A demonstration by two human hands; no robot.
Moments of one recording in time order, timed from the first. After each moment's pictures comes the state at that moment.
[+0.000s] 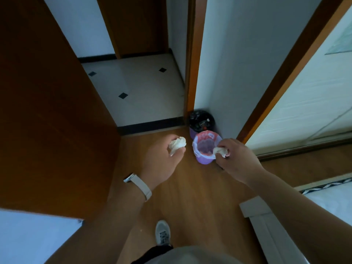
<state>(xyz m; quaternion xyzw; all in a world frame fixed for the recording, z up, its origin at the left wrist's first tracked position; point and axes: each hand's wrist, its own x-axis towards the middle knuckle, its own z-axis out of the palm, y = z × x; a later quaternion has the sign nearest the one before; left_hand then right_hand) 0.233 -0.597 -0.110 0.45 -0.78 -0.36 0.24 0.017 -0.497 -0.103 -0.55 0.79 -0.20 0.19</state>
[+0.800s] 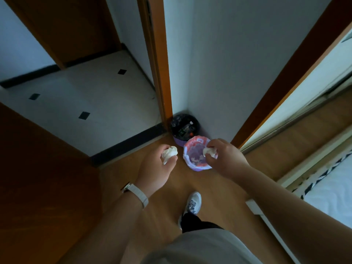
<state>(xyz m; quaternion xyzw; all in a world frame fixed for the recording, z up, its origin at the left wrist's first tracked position) 0.129 -0.845 -0.172 0.39 -0.80 -0.43 0.13 -0.058 -0.707 -0.165 -0.43 0.85 -0.22 0.19</state>
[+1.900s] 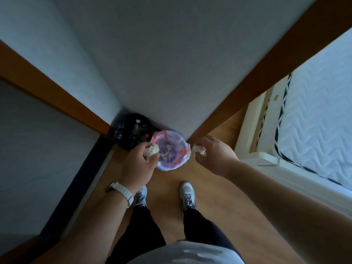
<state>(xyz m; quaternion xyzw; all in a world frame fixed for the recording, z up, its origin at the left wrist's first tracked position) -0.130 -1.029 -0.288 0.18 -0.87 -0.45 -0.07 -0.215 -0.796 -0.265 -0.17 0.94 -0.16 0.23</state>
